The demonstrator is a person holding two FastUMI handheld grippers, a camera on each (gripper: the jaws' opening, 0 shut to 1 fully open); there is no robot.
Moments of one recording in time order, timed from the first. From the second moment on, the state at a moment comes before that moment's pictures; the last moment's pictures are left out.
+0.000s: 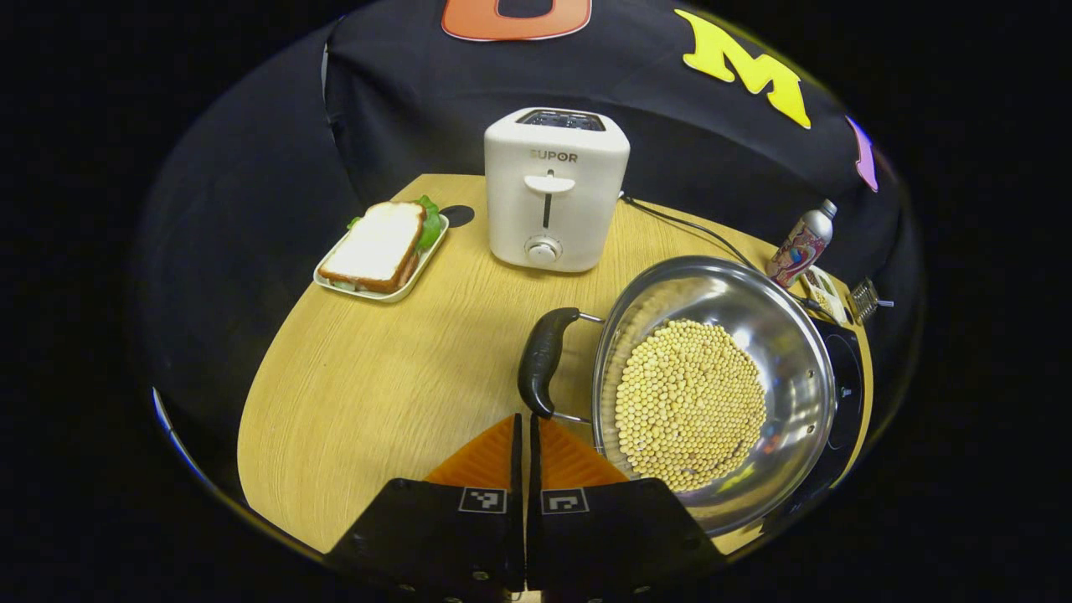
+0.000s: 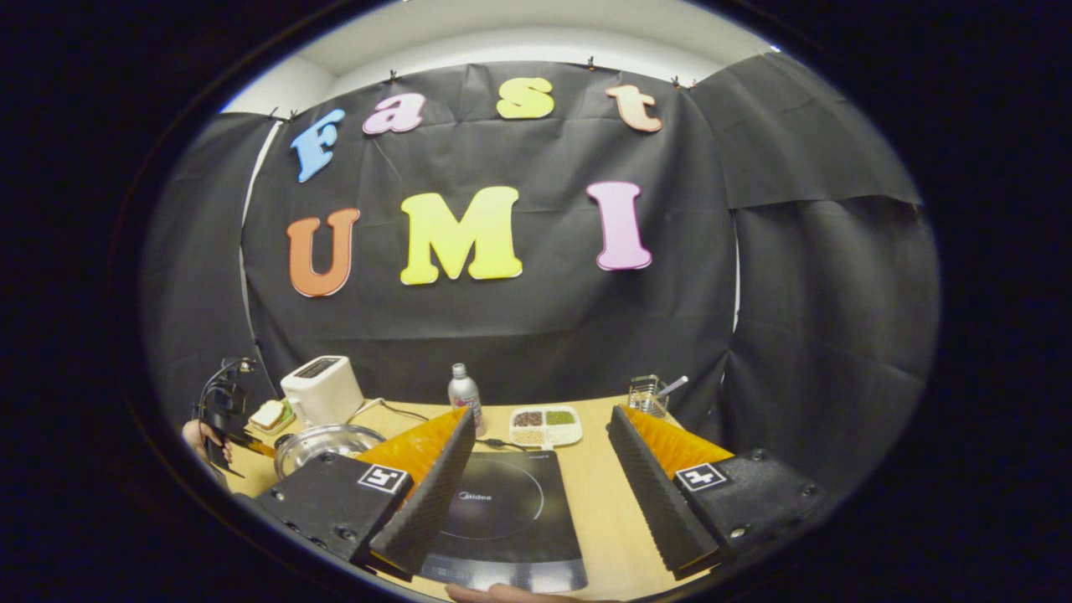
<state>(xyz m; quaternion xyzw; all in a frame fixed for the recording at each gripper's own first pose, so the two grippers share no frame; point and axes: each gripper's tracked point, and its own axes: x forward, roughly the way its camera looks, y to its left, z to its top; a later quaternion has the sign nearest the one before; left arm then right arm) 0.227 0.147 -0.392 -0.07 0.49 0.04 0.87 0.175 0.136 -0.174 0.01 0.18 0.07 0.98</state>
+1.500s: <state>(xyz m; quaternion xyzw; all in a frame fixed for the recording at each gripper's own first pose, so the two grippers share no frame) 0.262 0.142 -0.381 -0.02 0.37 -0.02 0.93 0.204 0.338 -0.393 -0.03 0.40 0.13 0.91</state>
